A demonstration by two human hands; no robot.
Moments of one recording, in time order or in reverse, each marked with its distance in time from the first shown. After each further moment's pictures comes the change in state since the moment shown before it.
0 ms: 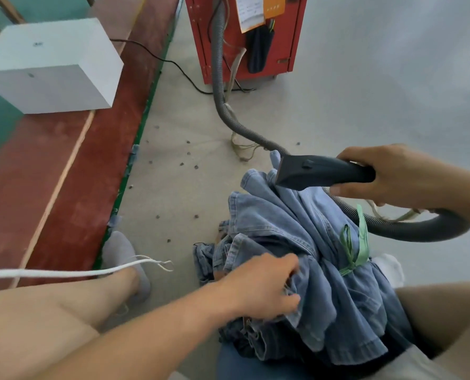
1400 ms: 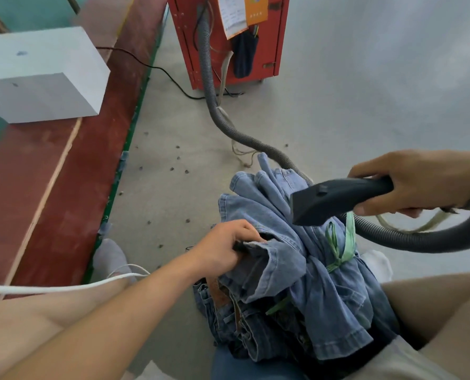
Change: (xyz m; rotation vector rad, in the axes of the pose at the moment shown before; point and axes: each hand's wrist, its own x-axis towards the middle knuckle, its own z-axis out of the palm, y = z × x) left_hand 0.012 -0.053 -0.035 -0.306 0.278 0.043; right_hand -0.028 0.031 -0.031 0.121 -0.339 0.095
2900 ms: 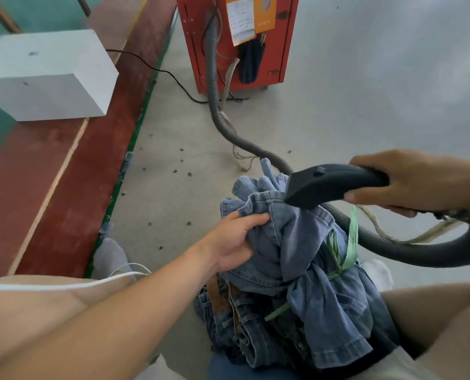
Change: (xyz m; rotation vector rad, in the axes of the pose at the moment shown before) left_hand 0.029 0.034 0.008 -1.339 0.026 -0.368; right_hand 0.002 -0.022 0.000 -0.006 0.165 -0.047
